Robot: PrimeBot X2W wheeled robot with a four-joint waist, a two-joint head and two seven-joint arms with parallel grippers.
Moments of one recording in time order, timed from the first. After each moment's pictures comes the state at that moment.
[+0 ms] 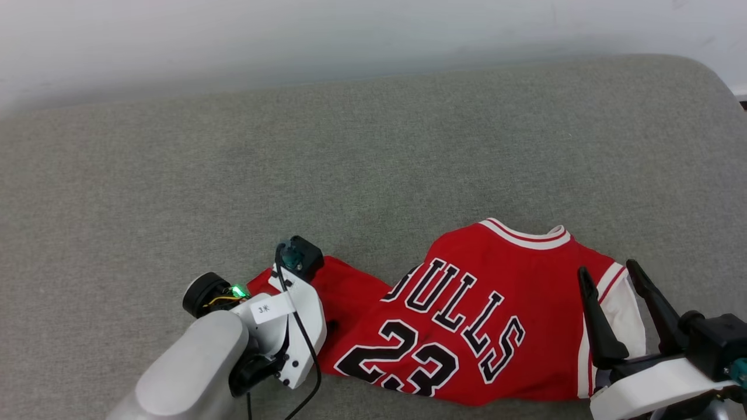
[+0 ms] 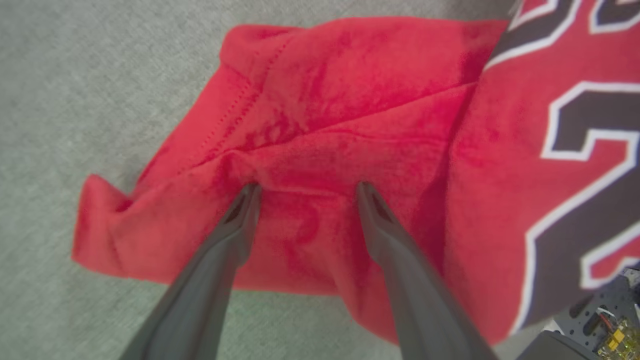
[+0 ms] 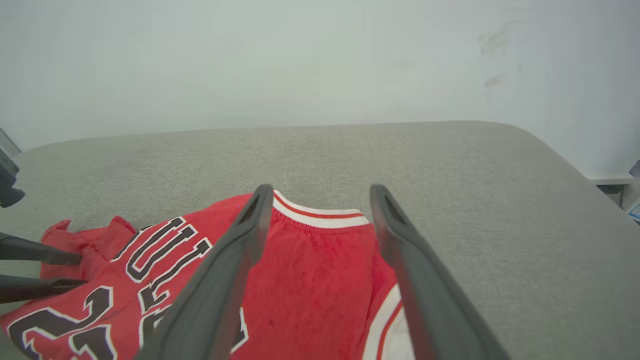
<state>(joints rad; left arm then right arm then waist) -0.52 0.38 -0.71 0.36 -0.56 -0.13 0.62 0.10 -0.05 -0.01 -0.24 0.15 0.13 0.04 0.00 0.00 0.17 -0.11</state>
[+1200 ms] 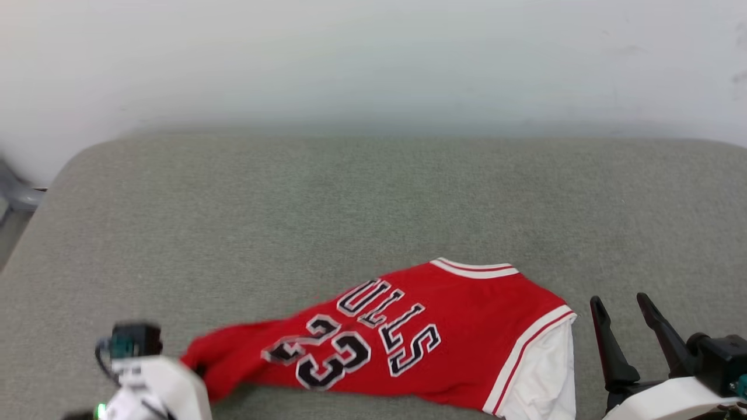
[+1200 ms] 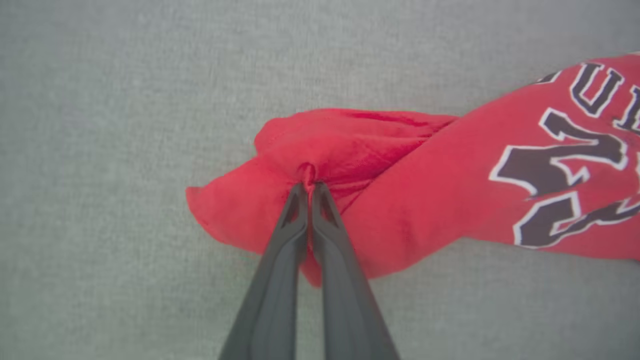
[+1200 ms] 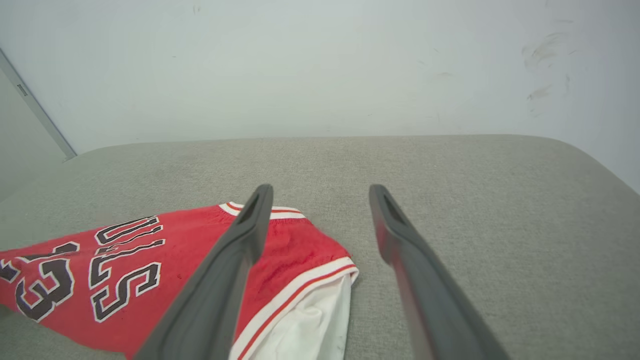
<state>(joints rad) -0.13 0.56 -0.43 0.16 -0.78 0.24 0.33 0.14 -0.05 -0.06 -0.17 0.18 0.13 0.05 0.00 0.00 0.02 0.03</state>
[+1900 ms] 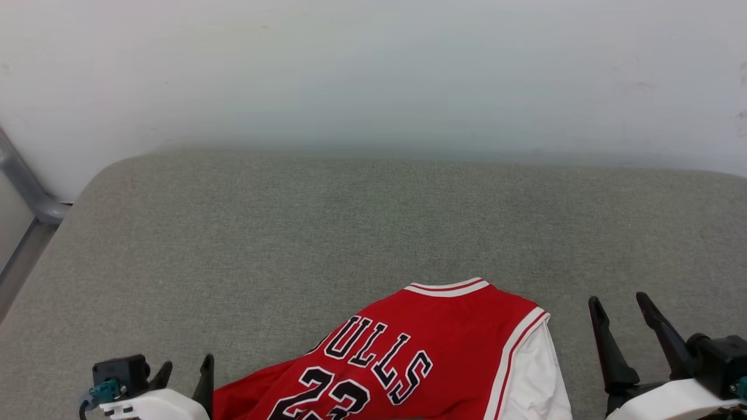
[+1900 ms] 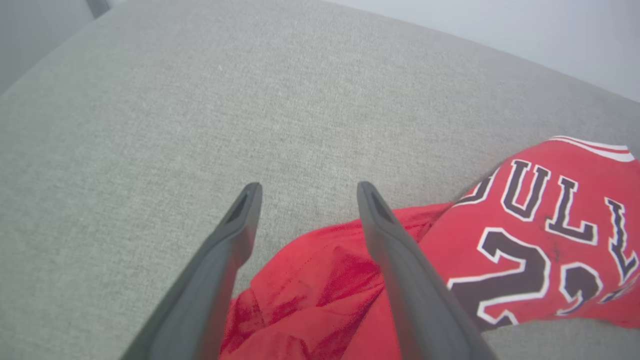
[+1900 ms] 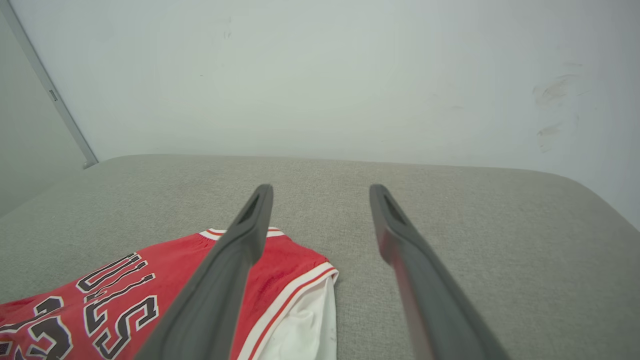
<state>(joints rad) 0.08 0.50 -0.37 0.07 -0.77 0.31 0.06 0.17 -0.05 -0.05 -0.22 0.16 0.13 0.08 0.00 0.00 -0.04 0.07</state>
